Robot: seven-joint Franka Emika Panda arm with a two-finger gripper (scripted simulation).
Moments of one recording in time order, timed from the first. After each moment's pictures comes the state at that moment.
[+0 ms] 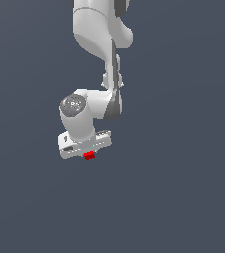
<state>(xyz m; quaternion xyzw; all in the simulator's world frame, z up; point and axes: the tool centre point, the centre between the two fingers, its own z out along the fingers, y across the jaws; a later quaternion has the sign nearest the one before) 0.043 -0.105 0.090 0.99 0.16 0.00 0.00</state>
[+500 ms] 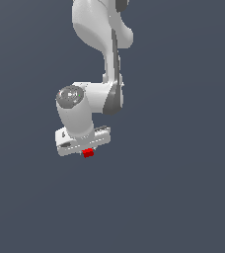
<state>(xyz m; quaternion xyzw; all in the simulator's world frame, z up) 0.044 -0.106 0.119 0.99 0.16 0.00 0.00</state>
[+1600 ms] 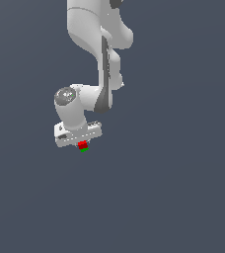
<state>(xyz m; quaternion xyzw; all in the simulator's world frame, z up) -0.022 -0.147 0.069 0.99 0.16 0.00 0.00</state>
